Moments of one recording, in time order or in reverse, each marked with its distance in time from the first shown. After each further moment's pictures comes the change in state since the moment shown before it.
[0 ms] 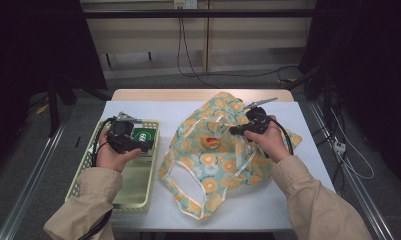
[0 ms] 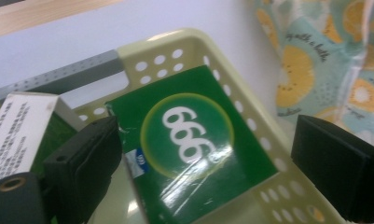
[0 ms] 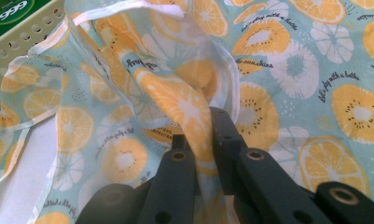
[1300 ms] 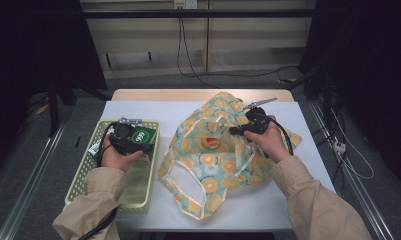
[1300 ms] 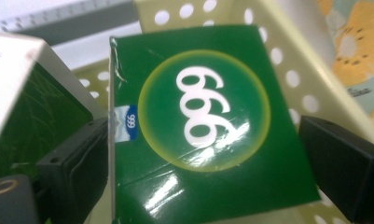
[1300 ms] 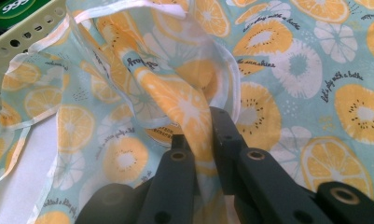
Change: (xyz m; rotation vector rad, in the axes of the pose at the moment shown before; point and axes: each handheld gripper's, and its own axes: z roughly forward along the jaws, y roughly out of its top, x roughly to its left) left arm 0.007 -0.015 0.030 0.088 0.047 -0.058; right arm 0.000 0.000 0.001 -0.001 0.006 -0.005
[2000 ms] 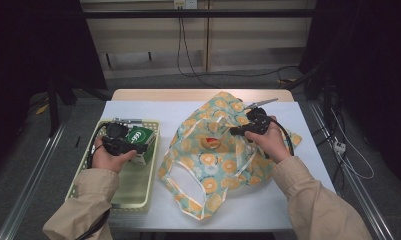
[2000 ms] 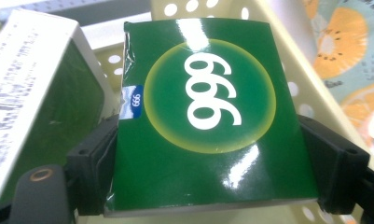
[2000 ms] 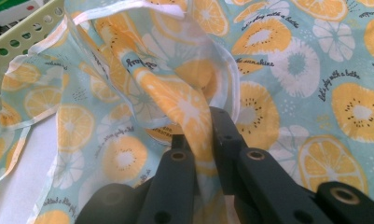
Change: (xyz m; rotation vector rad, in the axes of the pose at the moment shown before) left arm 0.008 -0.001 -0.031 0.007 -0.054 -0.059; right arm -0.002 -0.002 0.000 -0.002 0.002 0.006
